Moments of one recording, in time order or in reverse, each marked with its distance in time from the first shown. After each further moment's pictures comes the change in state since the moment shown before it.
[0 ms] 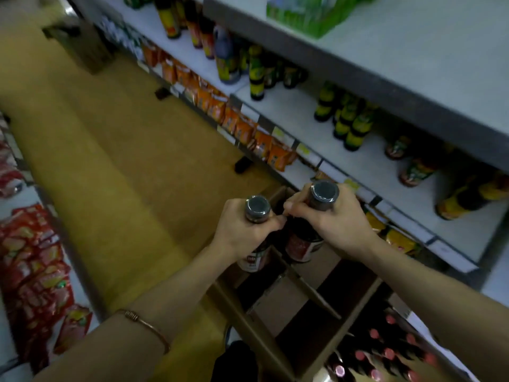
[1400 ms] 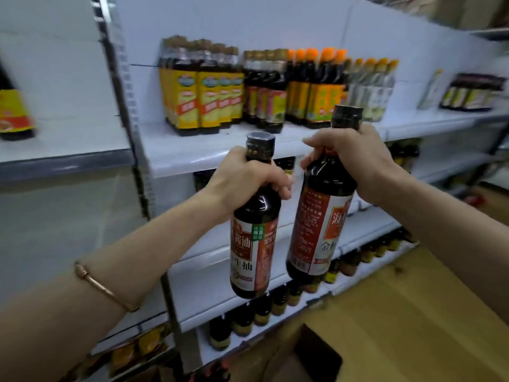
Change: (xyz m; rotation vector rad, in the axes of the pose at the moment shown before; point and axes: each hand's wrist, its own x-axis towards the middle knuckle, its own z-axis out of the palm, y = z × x) left_hand -0.273 0.544 0.219 -0.298 -1.372 0.589; right_hand -0.499 -0.392 -0.284 -0.156 1.471 0.197
